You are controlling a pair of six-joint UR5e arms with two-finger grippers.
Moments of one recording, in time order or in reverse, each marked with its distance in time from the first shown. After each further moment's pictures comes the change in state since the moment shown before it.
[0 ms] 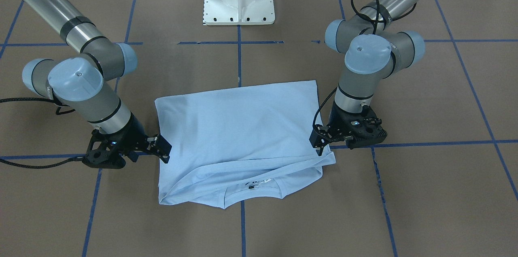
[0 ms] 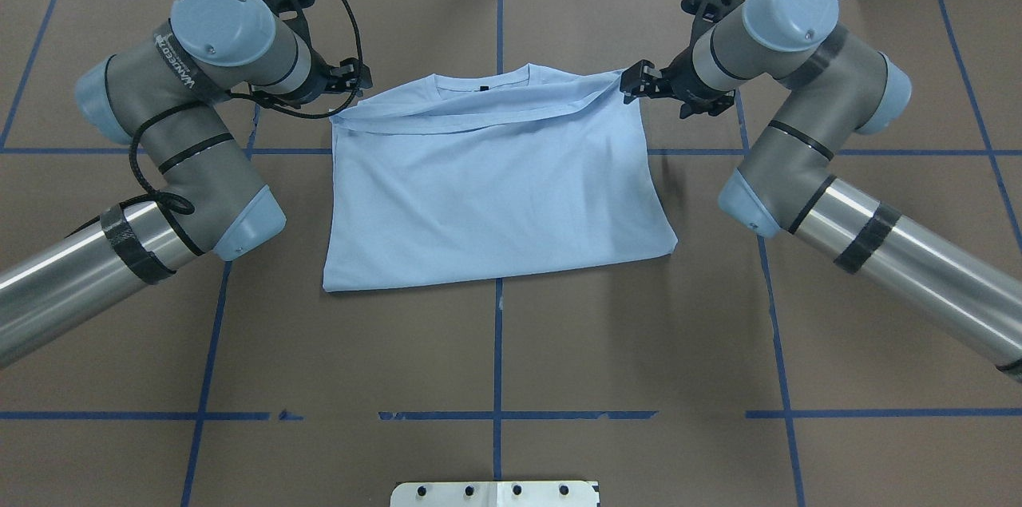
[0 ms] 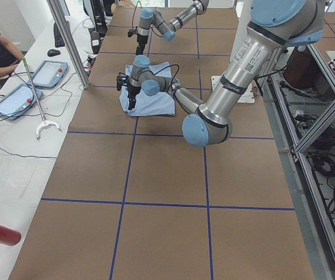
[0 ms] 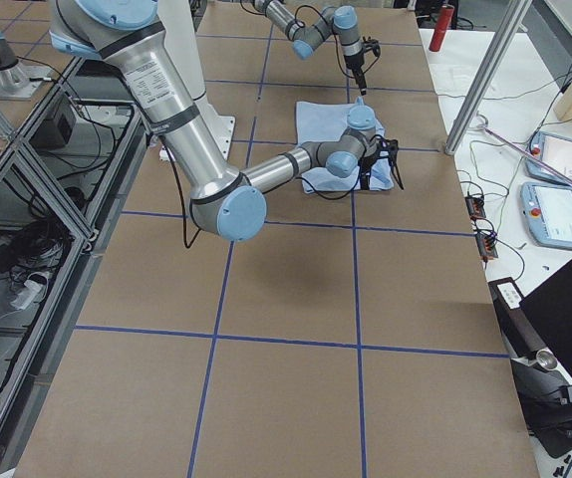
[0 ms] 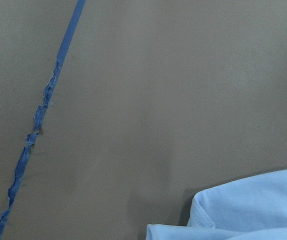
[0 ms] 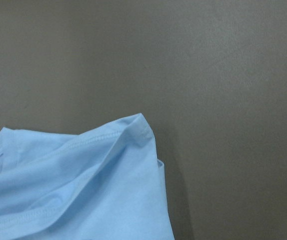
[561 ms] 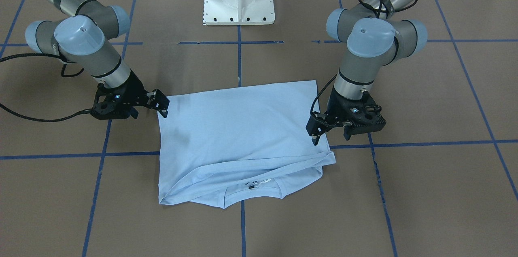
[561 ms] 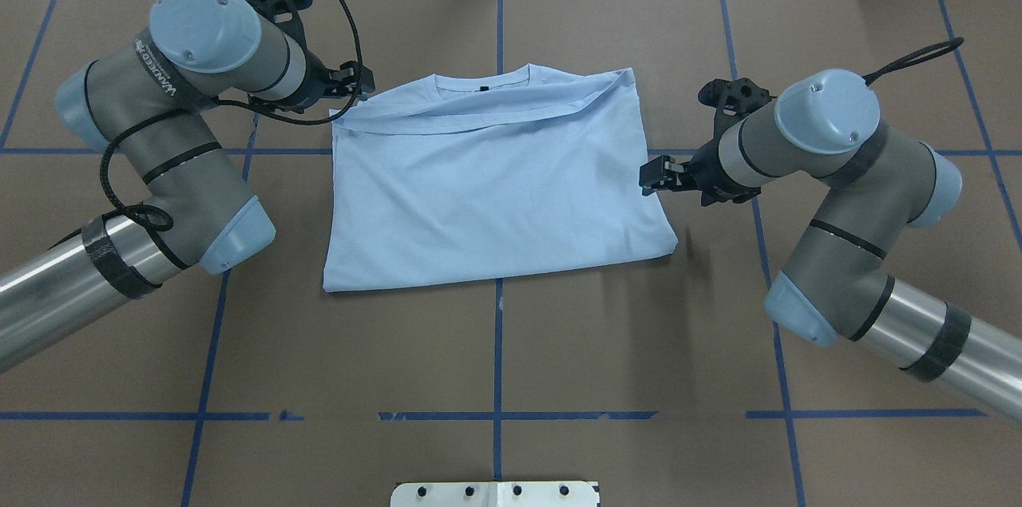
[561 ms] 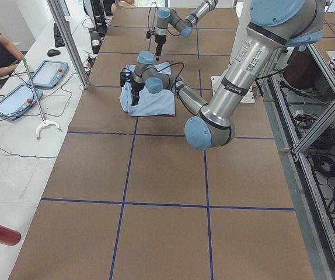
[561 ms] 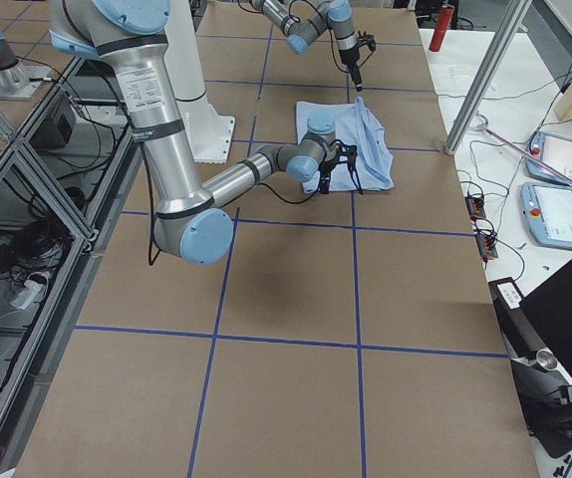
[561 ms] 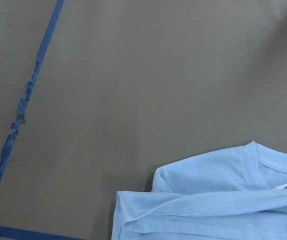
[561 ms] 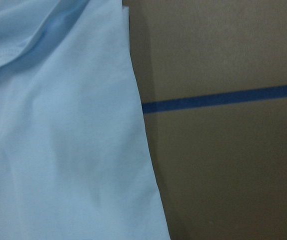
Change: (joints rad) left arm 0.006 0.026 -0.065 0.003 -0.014 -0.008; right arm -0.124 -0.198 0.262 -0.100 -0.007 0.008
